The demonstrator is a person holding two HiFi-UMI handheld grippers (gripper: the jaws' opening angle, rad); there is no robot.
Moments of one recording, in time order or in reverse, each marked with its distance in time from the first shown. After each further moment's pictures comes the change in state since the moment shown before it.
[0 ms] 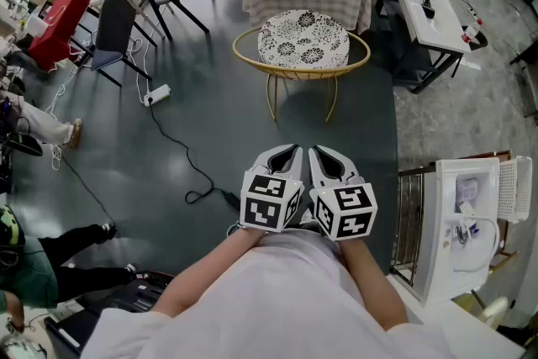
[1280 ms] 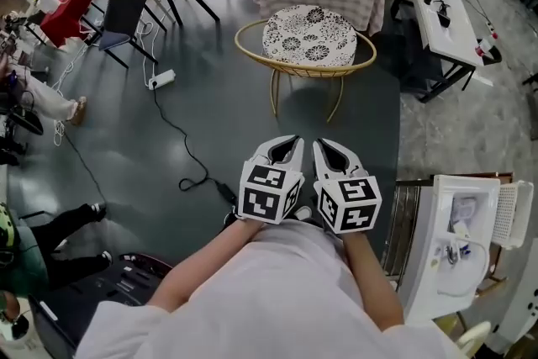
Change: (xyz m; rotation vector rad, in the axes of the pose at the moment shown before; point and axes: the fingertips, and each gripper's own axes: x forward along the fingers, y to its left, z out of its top) left arm 0.044 -0.019 0.007 -0.035 -0.026 0.060; right arm 0.005 -0.056 -0.007 -0.026 0.038 0.067
